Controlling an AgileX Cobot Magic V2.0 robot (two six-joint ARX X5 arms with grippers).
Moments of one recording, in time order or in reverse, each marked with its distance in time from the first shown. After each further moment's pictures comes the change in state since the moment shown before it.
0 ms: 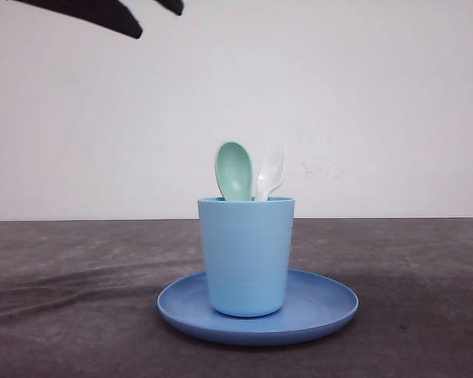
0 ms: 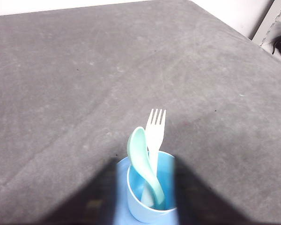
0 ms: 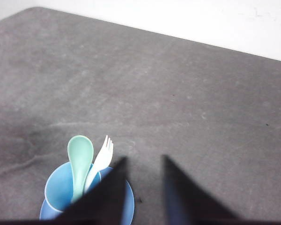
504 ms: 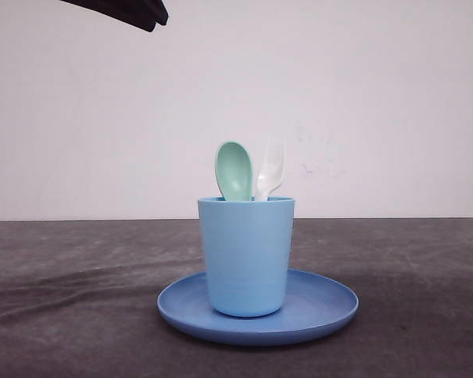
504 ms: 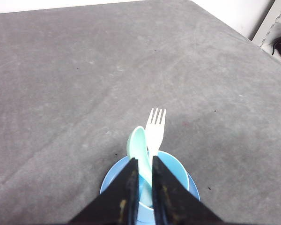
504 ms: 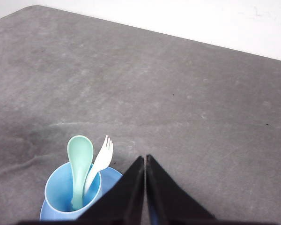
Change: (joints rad) left arm 0.000 0.000 0.000 -0.002 0.000 -0.003; right arm 0.000 0.000 0.000 0.003 0.000 0.000
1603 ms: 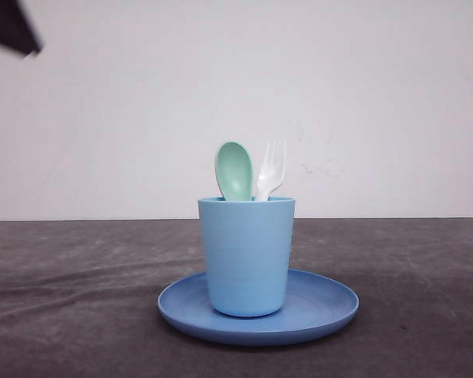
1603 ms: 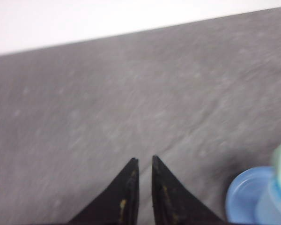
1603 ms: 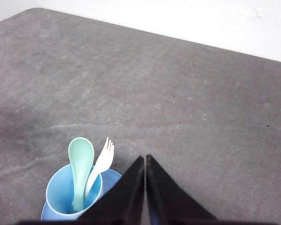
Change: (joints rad) left arm 0.441 -0.205 -0.115 -0.065 0.060 0.232; right arm 0.000 0.000 0.000 0.007 0.000 0.000
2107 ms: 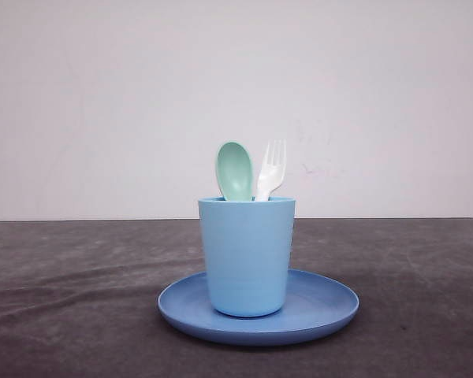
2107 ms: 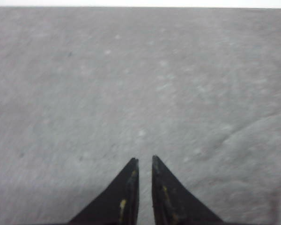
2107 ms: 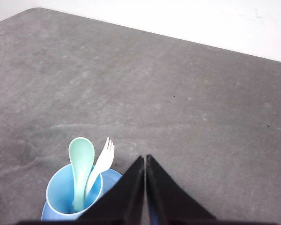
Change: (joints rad) left arm 0.338 -0.444 -0.477 0.090 0.048 0.001; right arm 0.000 0.000 0.000 0.000 0.000 0.000
